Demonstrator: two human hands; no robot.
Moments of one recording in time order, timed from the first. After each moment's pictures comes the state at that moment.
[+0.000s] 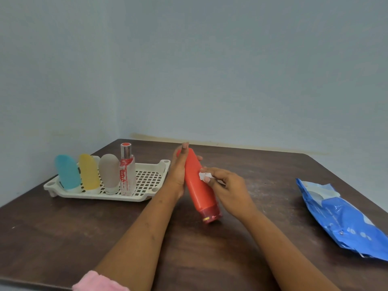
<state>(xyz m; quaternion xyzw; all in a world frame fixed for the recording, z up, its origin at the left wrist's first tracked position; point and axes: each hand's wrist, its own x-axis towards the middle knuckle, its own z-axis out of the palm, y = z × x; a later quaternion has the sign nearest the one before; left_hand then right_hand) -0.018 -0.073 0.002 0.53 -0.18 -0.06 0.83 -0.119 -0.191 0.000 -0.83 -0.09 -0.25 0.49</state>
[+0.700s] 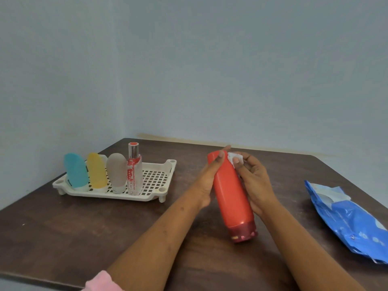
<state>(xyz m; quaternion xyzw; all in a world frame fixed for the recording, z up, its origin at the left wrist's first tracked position) -0.058 -0.103 0.006 0.50 -0.28 -0.22 0.79 -0.121 -0.206 0.021 -0.61 -0.04 -0.25 0.75</state>
